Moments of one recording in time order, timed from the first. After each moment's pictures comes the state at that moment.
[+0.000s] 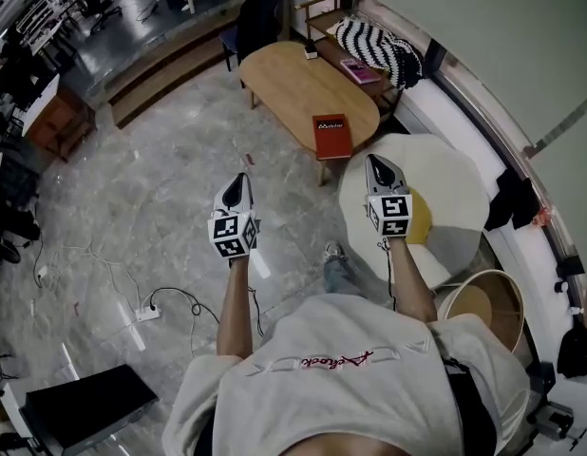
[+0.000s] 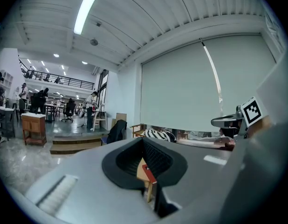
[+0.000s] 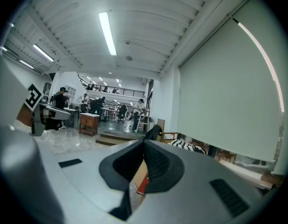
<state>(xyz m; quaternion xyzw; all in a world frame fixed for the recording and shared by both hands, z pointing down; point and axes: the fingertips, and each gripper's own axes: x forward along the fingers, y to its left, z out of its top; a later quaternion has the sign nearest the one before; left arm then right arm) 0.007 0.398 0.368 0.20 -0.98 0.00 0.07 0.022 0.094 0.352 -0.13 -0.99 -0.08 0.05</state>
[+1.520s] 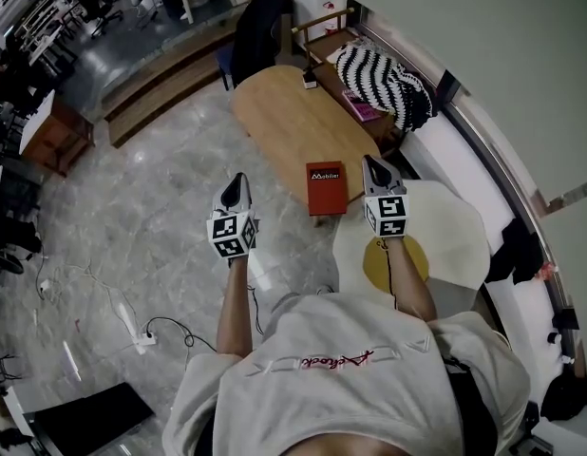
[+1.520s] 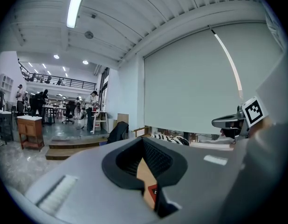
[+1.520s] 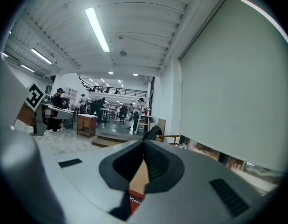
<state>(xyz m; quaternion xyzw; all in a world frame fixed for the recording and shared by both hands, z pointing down) -0.248 0.305 0.359 0.17 -0.98 0.01 0.08 -0.245 0.004 0.347 -0.16 -0.98 -0.08 0.05</state>
